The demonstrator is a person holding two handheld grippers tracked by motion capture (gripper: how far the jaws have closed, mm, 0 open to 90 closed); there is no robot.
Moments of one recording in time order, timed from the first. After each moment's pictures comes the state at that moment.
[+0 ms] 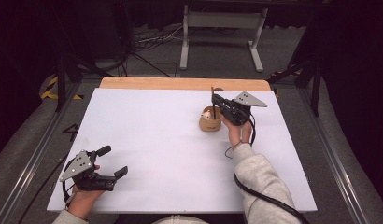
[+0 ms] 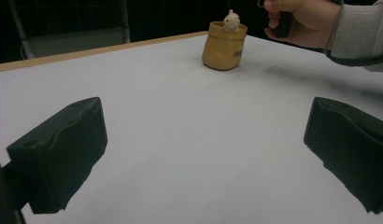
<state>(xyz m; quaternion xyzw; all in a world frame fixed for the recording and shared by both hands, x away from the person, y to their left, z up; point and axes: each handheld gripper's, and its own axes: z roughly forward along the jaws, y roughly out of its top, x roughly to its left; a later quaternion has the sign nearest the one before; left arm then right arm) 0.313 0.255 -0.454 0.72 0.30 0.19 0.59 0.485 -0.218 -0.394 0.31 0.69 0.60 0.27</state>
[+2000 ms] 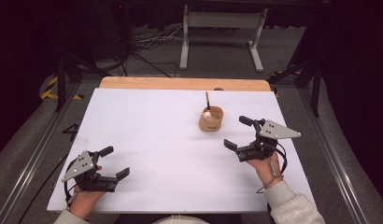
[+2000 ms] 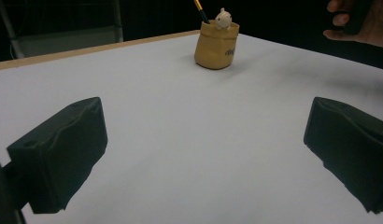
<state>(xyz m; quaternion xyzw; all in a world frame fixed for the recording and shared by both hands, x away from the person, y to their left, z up) 0.312 0.250 -0.454 0.73 0.29 0.18 0.60 0.367 -0.262 -0.373 0.22 0.73 0.61 0.23</state>
